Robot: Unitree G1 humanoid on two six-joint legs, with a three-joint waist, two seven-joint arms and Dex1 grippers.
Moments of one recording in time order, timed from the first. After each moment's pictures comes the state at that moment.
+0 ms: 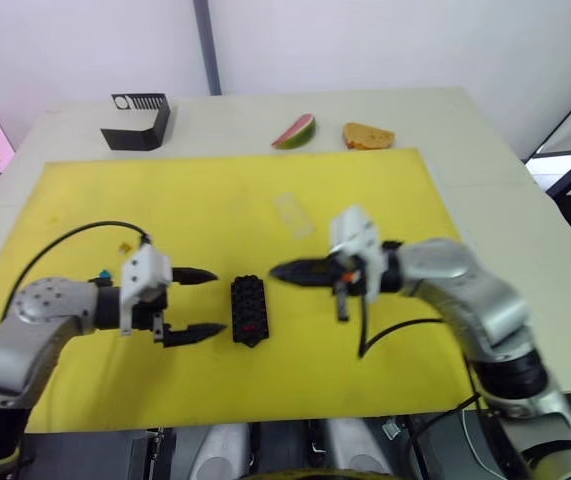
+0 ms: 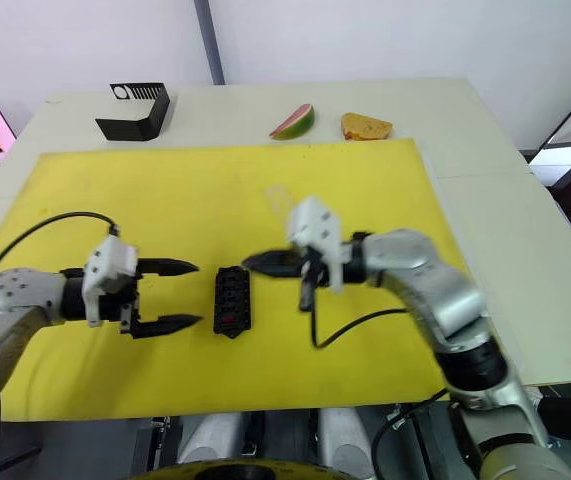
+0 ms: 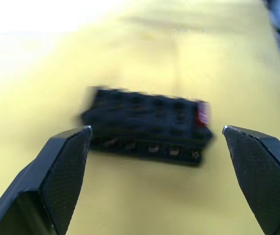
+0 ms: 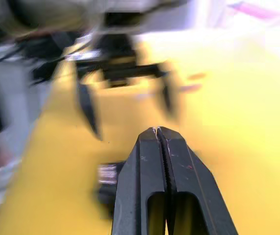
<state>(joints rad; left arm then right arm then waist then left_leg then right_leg) -0.03 0.85 0.20 -0.36 -0.62 0.52 -1.11 -0.48 -0.57 0.08 -0.46 0.53 0.71 0.94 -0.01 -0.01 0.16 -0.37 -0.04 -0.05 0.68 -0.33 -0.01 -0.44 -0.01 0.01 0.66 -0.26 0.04</state>
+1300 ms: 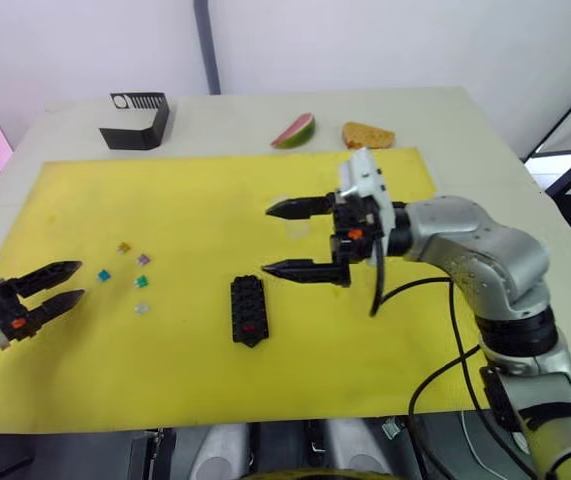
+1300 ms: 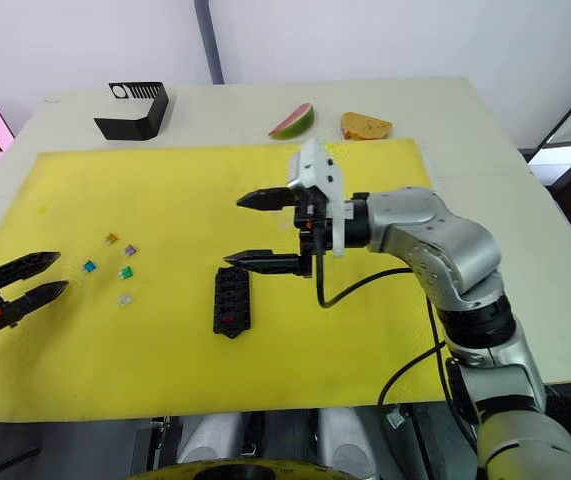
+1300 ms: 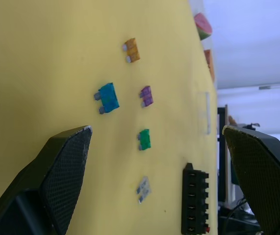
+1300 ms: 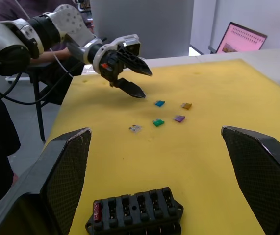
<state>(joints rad) -0.21 0.97 0.67 0.59 -1.04 1.42 -0.80 -0.71 -0.52 0.18 -0.35 0.66 0.77 0.95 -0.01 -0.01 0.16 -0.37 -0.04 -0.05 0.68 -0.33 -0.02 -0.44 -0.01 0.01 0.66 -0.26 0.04</state>
